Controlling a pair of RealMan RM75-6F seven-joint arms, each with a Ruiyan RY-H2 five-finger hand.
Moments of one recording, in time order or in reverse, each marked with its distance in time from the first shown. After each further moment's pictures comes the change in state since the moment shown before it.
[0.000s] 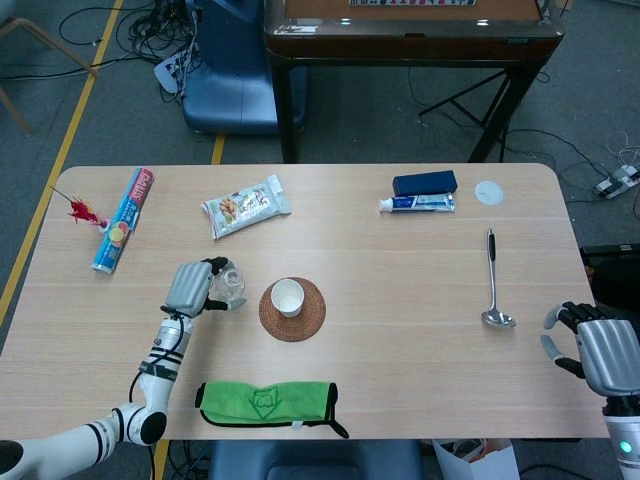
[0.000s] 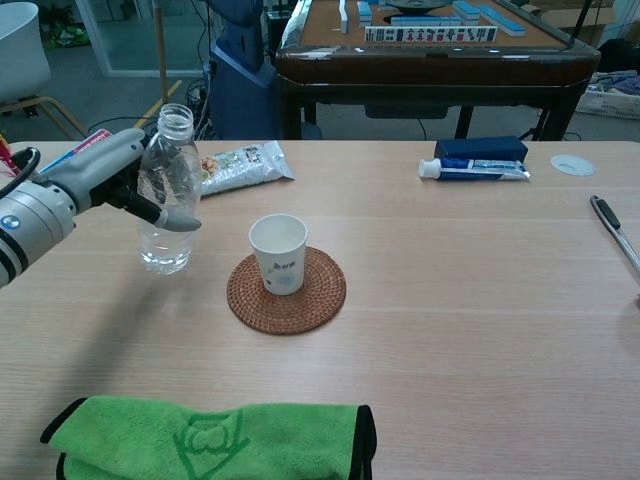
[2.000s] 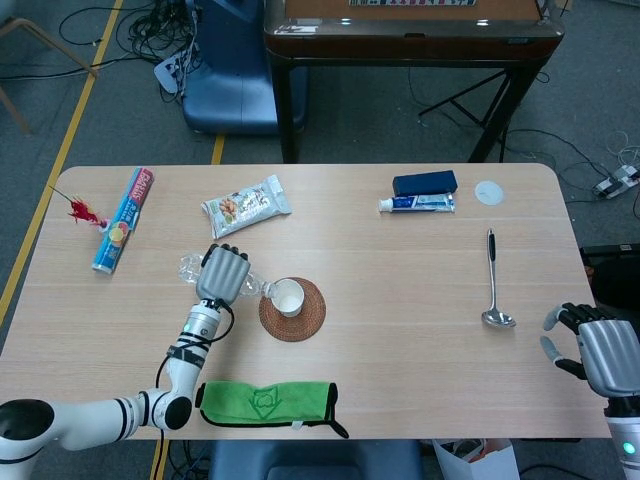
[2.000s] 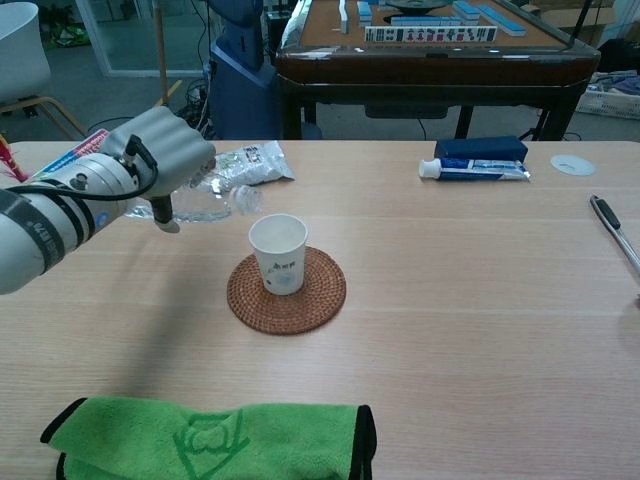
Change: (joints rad) left arm -0.254 0.012 0.104 -0.085 -0.310 0.038 1.144; right arm 0.000 0.011 -0.005 0.002 -0.010 -0.002 0.045
